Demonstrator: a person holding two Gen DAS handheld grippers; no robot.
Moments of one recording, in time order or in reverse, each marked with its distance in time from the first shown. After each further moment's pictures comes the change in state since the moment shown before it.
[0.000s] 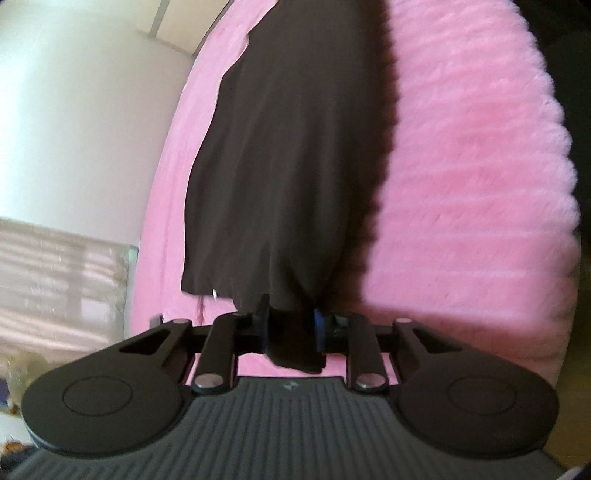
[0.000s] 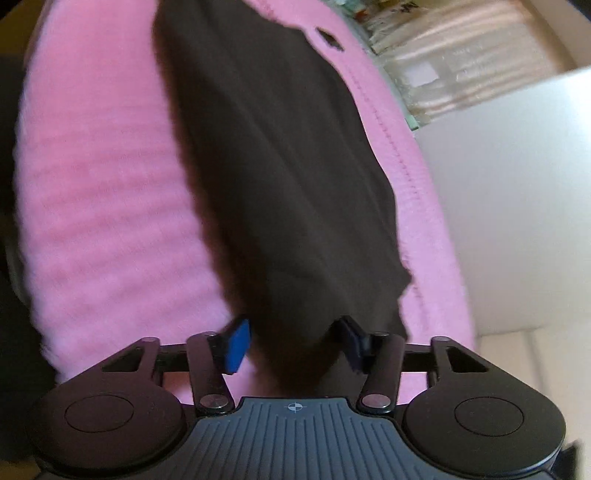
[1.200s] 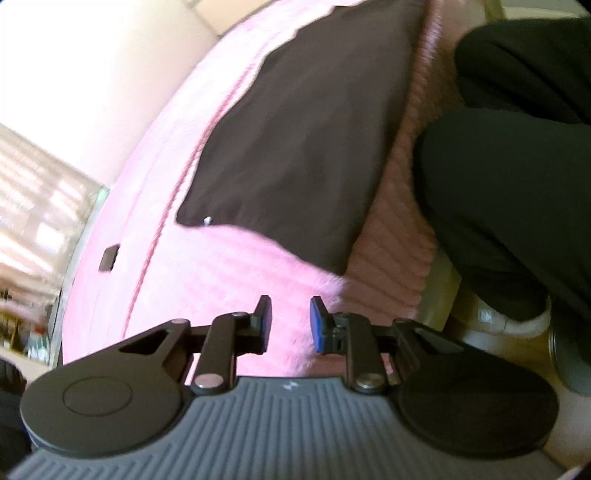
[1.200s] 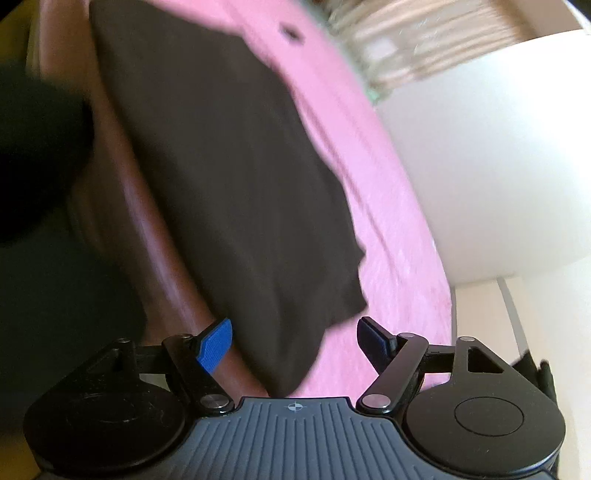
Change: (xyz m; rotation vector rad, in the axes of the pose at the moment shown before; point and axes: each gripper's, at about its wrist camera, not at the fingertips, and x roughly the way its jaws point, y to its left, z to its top) left arm -0.119 -0.021 -0.036 -0.310 -0.010 -0.144; right arm -0.166 0.022 -0.008 0.176 -0.015 -0.025
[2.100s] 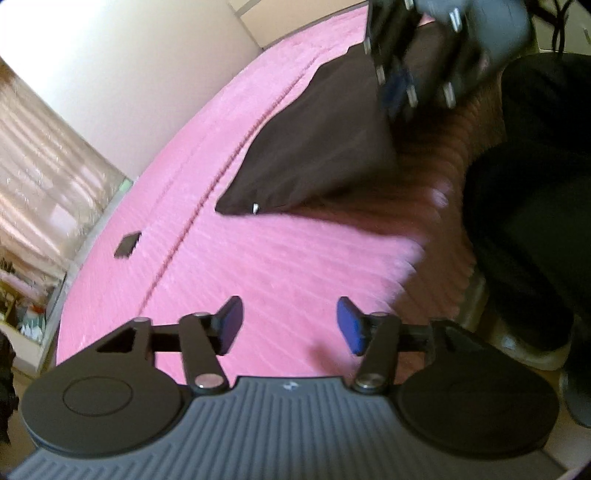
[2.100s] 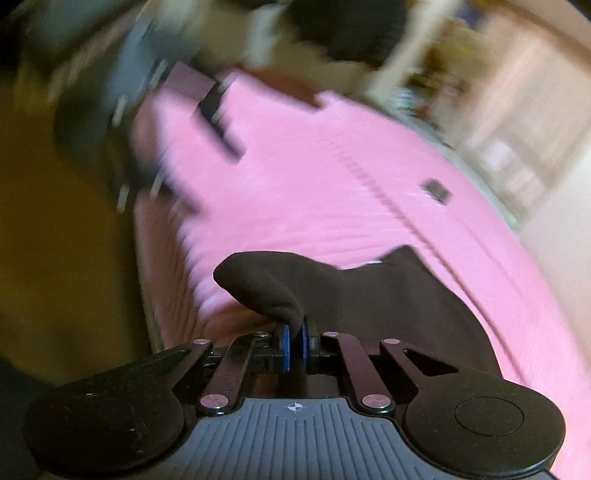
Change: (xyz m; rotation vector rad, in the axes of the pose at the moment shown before) left arm 0.007 0.042 -0.039 -0.107 -0.103 0.026; right arm 0.072 0.050 0.191 0.185 -0.371 0.499
